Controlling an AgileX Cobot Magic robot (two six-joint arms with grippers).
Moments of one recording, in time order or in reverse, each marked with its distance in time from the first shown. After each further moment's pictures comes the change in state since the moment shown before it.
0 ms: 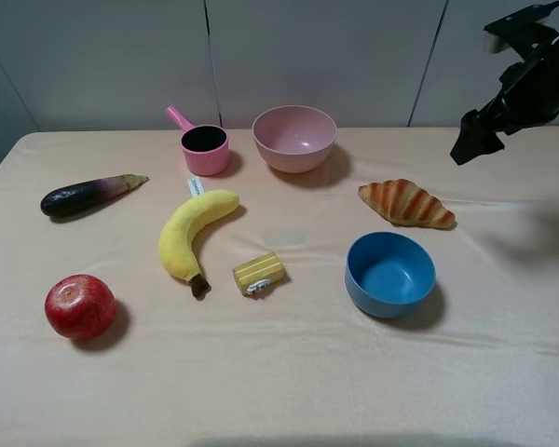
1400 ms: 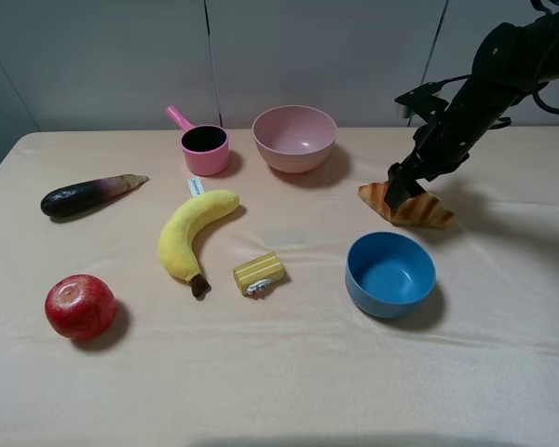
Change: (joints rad) left arm 0.000 0.000 0.000 0.000 0.000 0.000; right arm 0.128 0.321 -0.103 0.059 -0.062 -0.030
